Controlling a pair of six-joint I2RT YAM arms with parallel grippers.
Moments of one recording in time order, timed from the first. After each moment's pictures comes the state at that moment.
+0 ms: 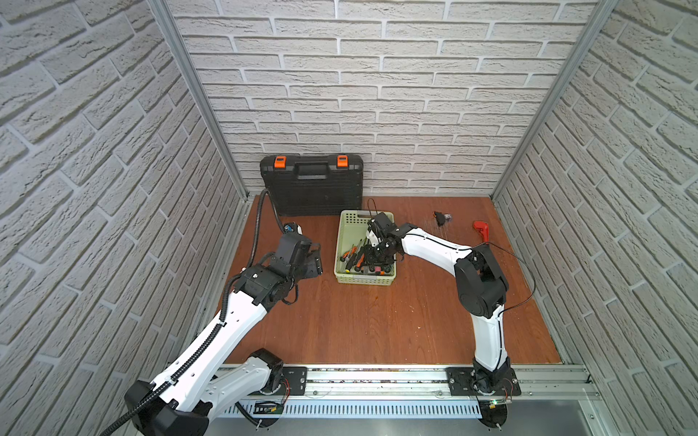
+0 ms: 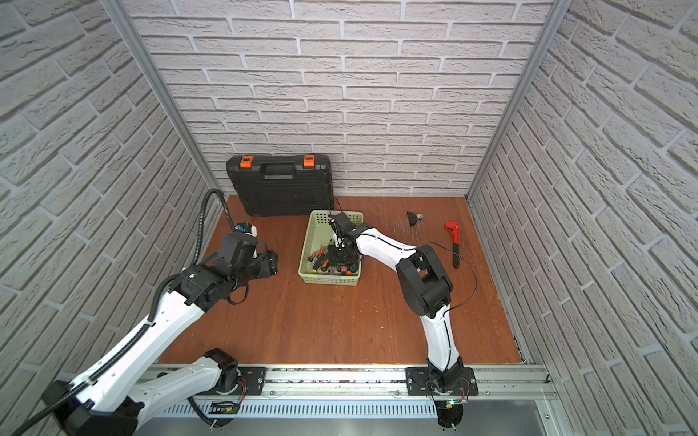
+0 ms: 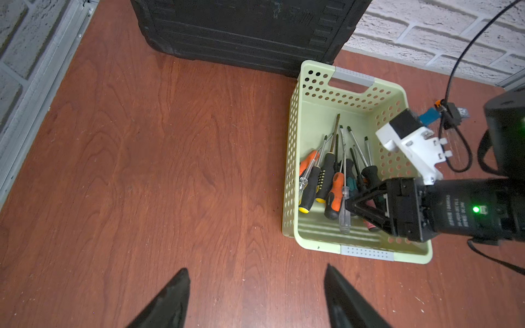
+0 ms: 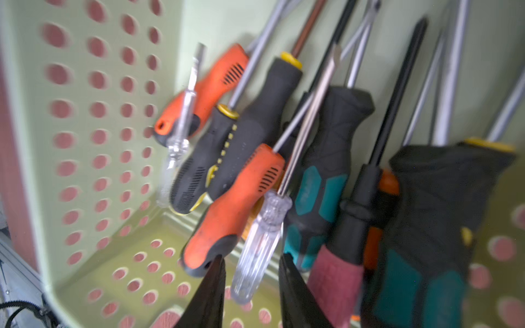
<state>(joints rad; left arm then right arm) -0.52 0.99 1.03 -0.83 -0.26 -0.53 0.57 2.05 1.62 -0.75 -0.22 0.53</state>
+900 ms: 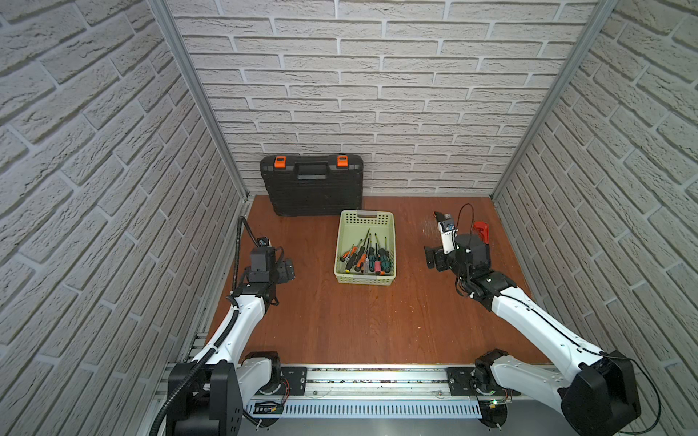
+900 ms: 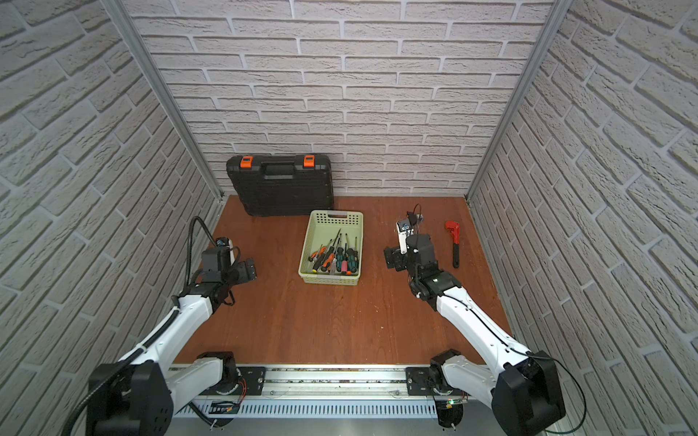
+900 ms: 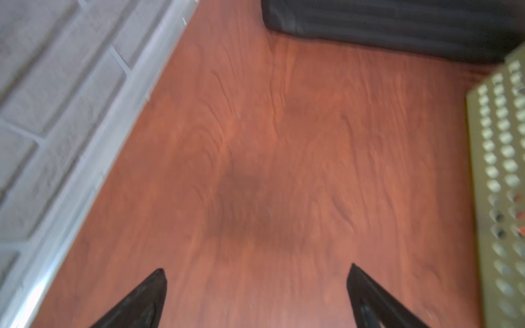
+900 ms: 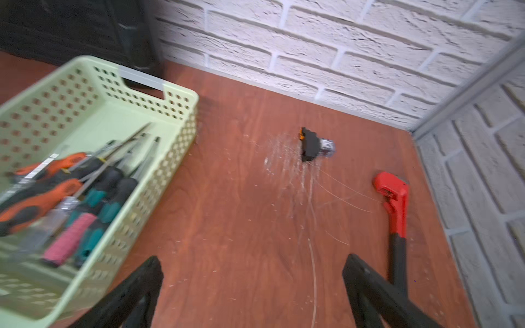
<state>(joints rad) 0.00 1.09 0.56 -0.17 -0.20 -0.12 0.29 1.11 0.71 -0.14 0.27 -0.04</state>
